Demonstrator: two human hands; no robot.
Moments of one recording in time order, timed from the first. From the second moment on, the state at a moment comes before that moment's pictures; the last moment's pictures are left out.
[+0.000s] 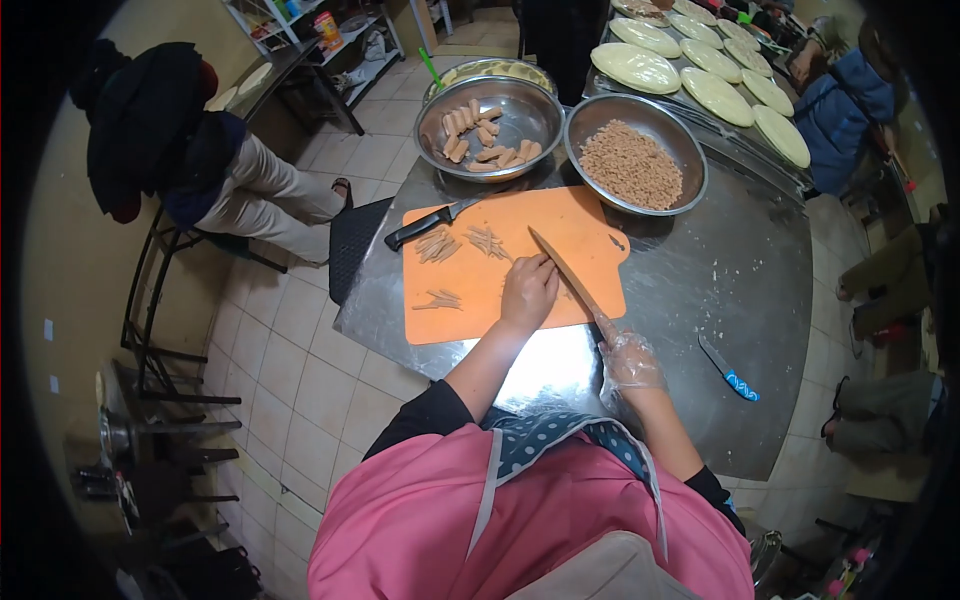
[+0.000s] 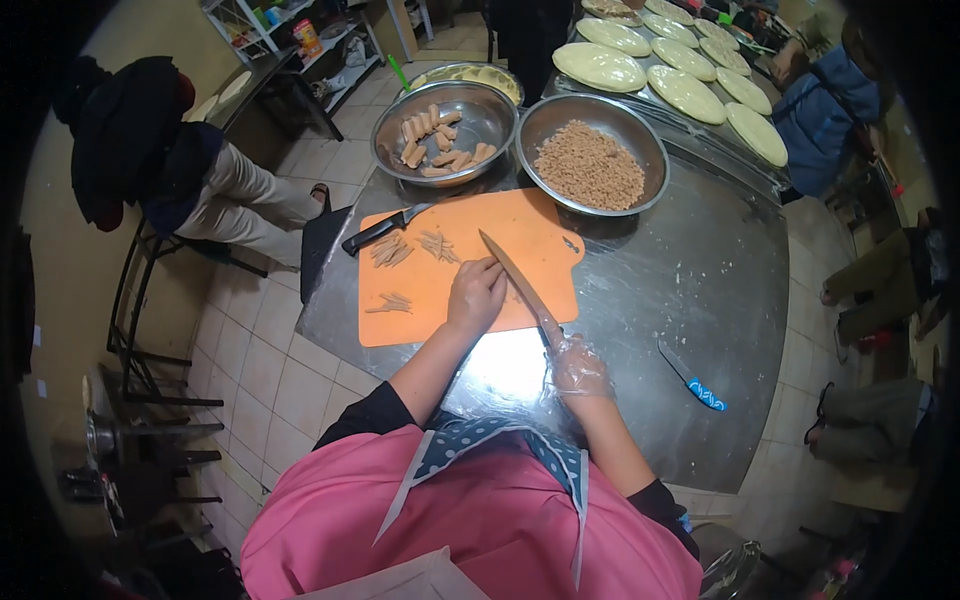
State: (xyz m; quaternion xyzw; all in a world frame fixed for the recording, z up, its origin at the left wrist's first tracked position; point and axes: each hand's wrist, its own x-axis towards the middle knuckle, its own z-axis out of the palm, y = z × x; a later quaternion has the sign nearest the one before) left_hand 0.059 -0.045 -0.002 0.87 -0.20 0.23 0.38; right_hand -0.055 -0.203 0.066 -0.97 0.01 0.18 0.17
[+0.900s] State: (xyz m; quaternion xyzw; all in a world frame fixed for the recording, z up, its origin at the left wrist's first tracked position) left_hand 0.062 -0.045 -0.002 0.88 -0.19 0.20 0.39; right_hand -0.054 -0.192 0.063 -0.95 0.06 0.23 0.21
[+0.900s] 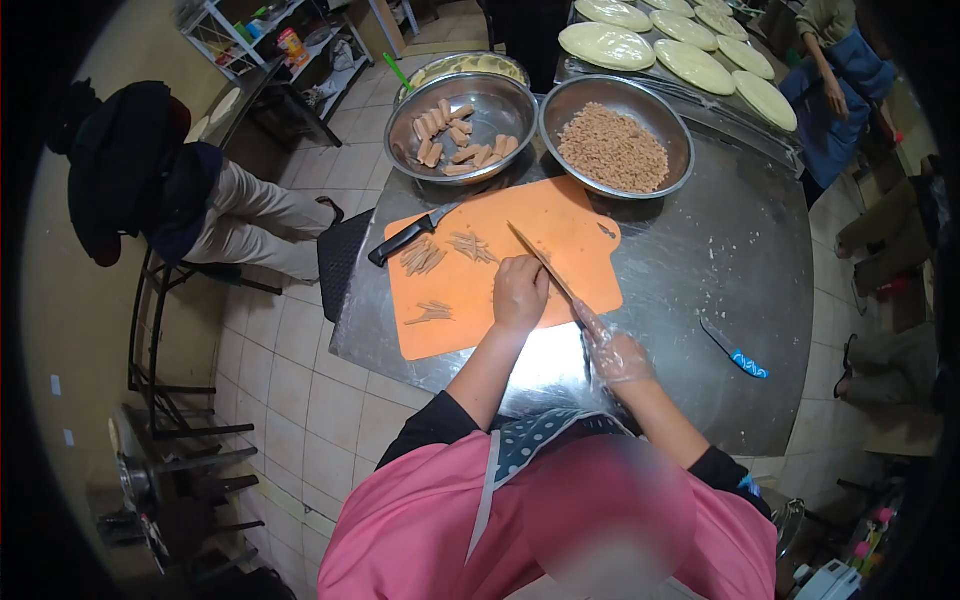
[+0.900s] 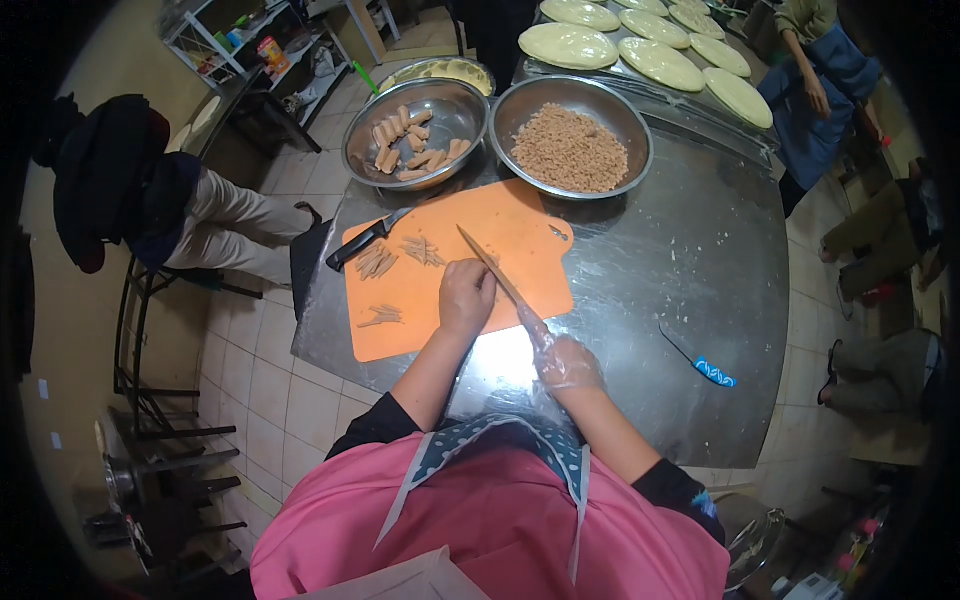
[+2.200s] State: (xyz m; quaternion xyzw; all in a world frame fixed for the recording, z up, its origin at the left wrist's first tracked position) left_hand 0.053 -0.036 0.001 0.90 -0.16 0.17 0.37; right_hand -0.040 -0.183 0.061 -0.94 0.03 0.24 0.25
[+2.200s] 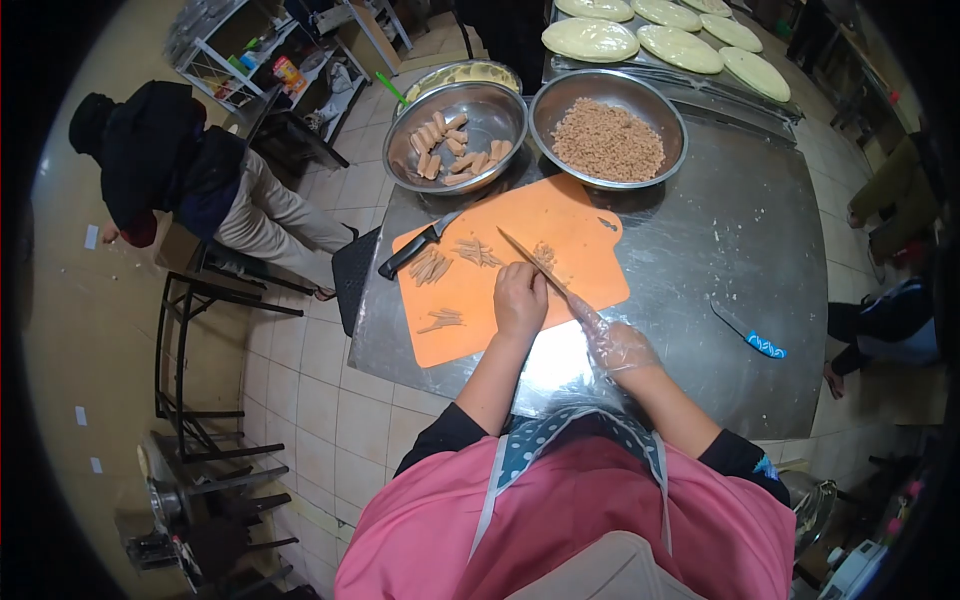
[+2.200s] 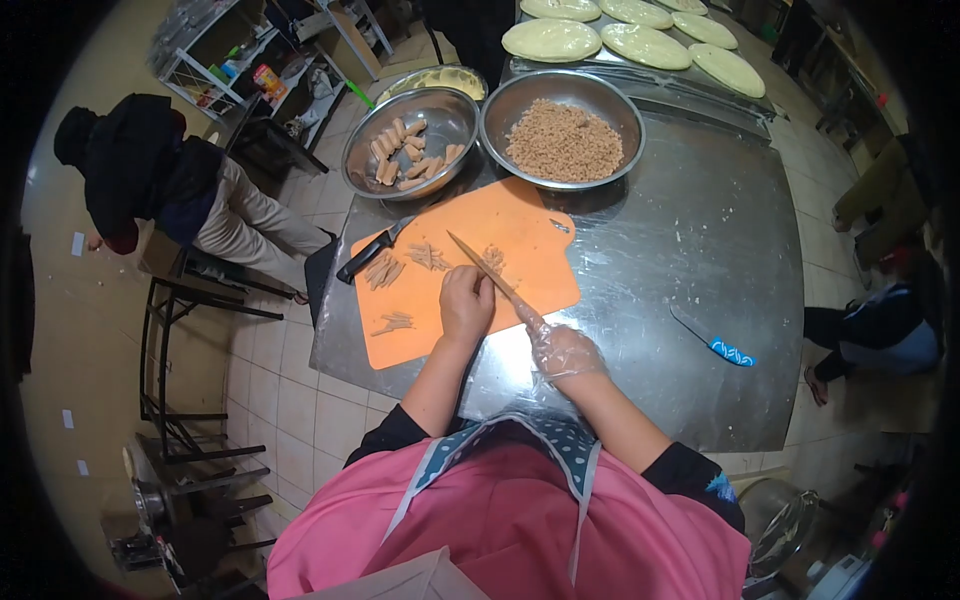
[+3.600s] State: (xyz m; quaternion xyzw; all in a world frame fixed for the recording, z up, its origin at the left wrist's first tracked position) left_hand 0.042 -0.025 -0.004 0.89 -0.19 0.23 0.34; right_hand -0.048 -0.175 0.055 -0.94 0.02 0.23 0.23
